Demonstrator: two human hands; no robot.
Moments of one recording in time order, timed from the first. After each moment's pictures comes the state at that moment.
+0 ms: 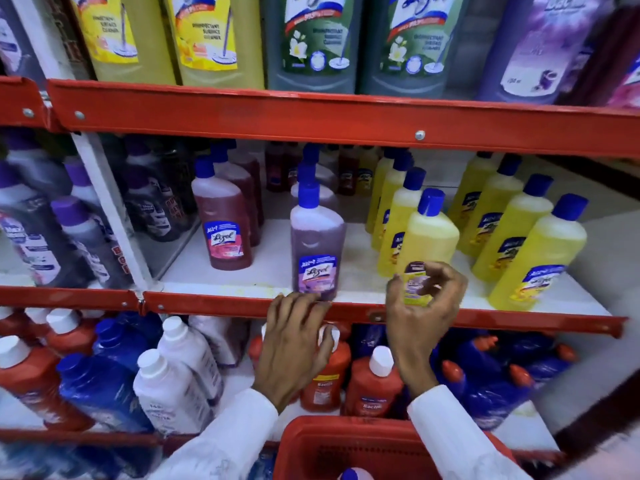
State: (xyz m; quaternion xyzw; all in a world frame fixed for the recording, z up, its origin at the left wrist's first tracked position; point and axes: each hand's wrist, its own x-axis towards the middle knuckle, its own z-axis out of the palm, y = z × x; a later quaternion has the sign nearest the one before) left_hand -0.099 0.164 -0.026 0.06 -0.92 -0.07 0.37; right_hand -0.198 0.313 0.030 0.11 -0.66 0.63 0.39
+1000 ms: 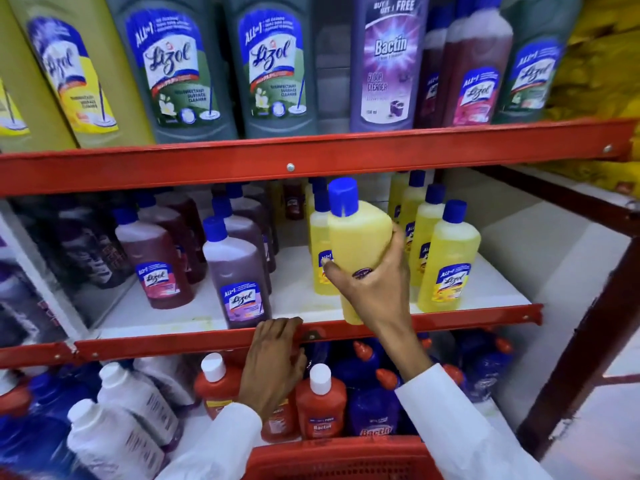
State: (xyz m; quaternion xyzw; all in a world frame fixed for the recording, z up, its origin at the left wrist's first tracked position) left_hand -0.147 0.228 -0.014 0.09 -0.96 -0.12 0.25; right_hand -0.221 0.393 0.113 0.22 -0.71 0.64 0.20
